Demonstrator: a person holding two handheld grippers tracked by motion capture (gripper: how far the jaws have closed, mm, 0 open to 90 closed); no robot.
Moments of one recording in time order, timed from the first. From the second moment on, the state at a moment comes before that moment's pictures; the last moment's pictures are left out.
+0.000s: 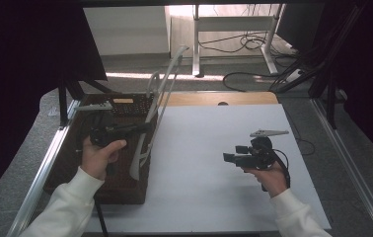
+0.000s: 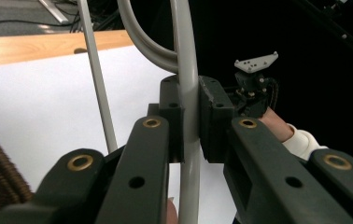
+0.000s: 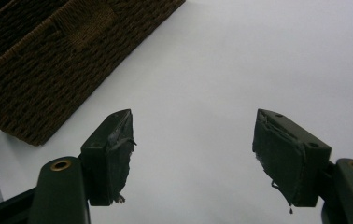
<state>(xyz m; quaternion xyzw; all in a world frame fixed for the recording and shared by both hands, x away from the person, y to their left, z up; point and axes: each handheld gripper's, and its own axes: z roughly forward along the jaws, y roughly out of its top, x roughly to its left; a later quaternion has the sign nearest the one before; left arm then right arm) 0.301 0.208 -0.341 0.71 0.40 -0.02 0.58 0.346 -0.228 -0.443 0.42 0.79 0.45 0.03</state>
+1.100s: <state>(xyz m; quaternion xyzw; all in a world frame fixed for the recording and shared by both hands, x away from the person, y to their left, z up) 0.303 0.304 -0.364 0.70 0.44 0.00 0.56 0.348 -0.226 -0.448 0.43 0.79 0.44 0.04</state>
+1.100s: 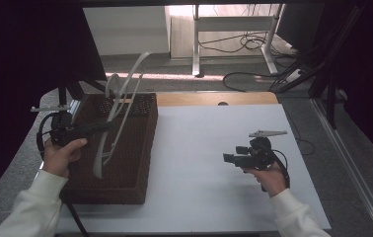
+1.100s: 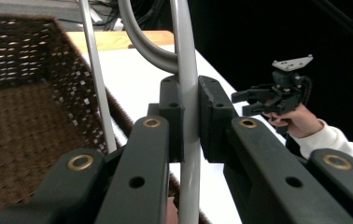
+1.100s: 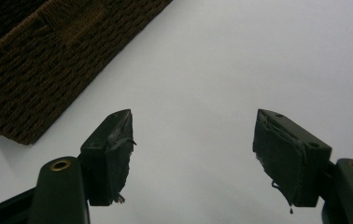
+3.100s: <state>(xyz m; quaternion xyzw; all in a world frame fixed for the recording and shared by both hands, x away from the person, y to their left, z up) 0.300 0.342 -0.423 0.77 0.43 -0.02 0.46 0.351 -0.225 -0.455 0.44 0.80 0.42 0.03</state>
